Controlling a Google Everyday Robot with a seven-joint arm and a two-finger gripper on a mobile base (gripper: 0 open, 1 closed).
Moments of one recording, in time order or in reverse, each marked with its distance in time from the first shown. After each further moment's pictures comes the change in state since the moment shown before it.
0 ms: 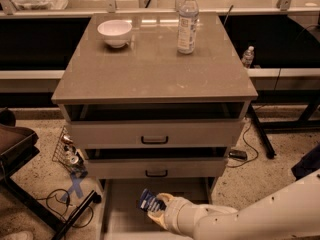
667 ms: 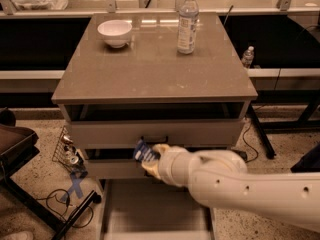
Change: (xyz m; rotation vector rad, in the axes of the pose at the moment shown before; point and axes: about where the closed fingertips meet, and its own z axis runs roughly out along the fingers) arm -0.138 -0.088 -0.050 0.113 -0.065 -0.018
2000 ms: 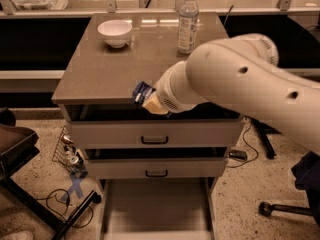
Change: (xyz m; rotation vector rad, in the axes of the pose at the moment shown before) arm -0.168 -0.090 -0.111 0.038 0.153 -0.127
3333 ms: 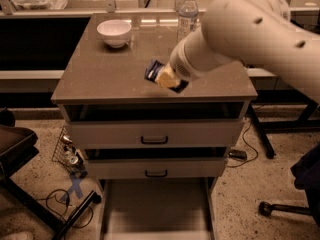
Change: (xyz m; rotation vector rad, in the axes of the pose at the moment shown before) arm -0.006 -0.067 -0.007 -0.003 0.038 0.076
